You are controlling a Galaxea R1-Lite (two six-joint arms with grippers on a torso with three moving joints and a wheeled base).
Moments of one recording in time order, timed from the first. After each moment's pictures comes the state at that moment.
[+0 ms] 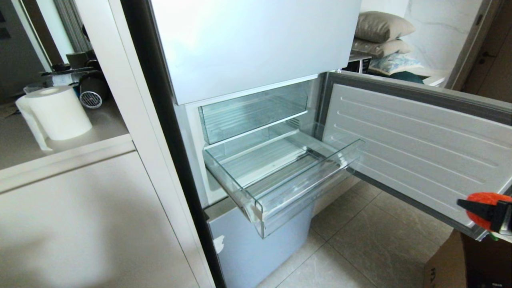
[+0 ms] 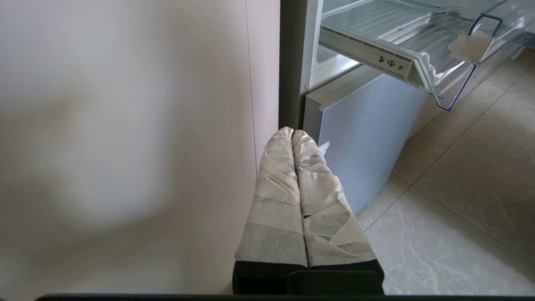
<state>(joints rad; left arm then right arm) 0.00 0.00 0.00 0.00 0.00 0.01 -0.29 1.27 -0.48 -0.37 0.26 0.06</state>
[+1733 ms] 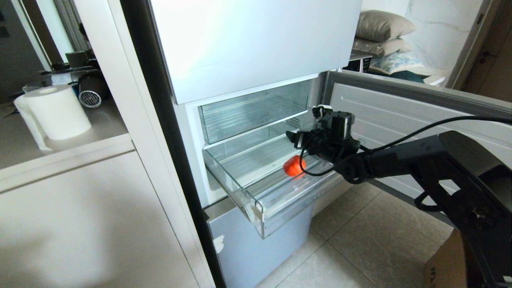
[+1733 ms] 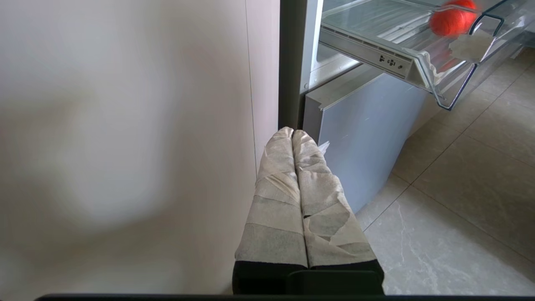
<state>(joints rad) 0.00 0.00 0.00 0.00 0.00 0.01 0.38 2.41 -1.73 -0.61 -0.07 0.22</state>
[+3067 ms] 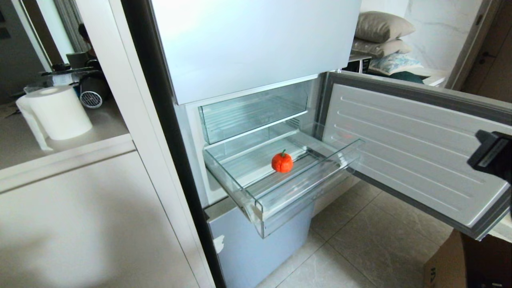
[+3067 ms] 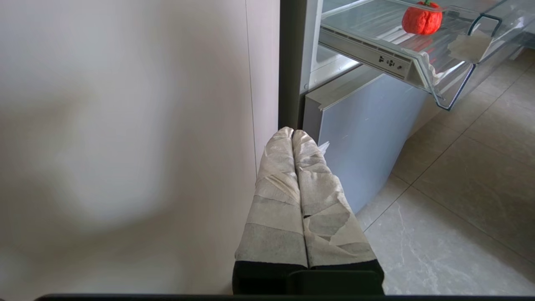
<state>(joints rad) 0.00 0.00 0.00 0.00 0.00 0.01 0.32 1.18 -0.60 -0.64 -0.62 0.17</state>
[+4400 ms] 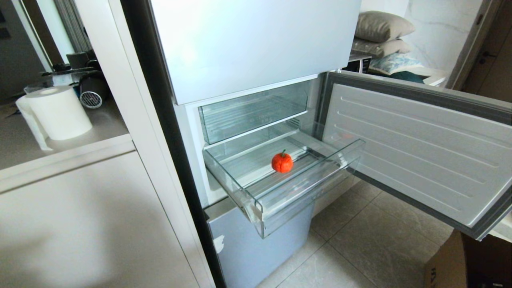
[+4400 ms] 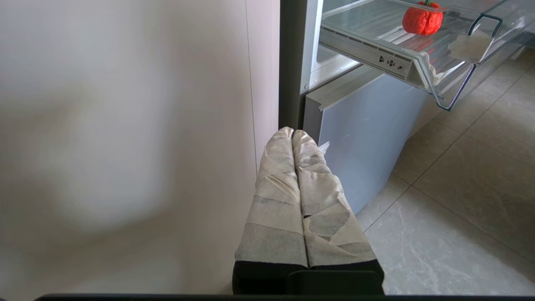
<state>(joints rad) 0.00 0.00 0.00 0.00 0.00 0.01 -1.22 1.68 -0.88 -0.46 0.35 0.19</state>
